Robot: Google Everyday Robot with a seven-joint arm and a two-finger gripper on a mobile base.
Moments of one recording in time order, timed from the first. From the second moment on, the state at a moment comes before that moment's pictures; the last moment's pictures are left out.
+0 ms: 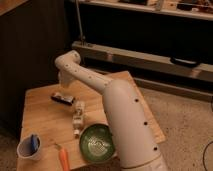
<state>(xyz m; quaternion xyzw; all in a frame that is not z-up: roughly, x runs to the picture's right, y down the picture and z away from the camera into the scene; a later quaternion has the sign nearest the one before) -0.265 -0.027 0.945 -0.10 -0.27 -0.57 0.77</state>
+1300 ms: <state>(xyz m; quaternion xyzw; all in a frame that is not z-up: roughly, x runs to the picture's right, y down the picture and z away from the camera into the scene) -0.266 0.023 0.968 -0.14 -0.28 -0.61 0.73</state>
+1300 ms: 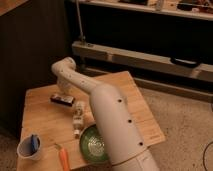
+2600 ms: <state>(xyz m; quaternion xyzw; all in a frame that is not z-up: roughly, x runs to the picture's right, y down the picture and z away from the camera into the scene) -0.327 0.133 0.839 -0.14 -0.39 -0.66 0.63</state>
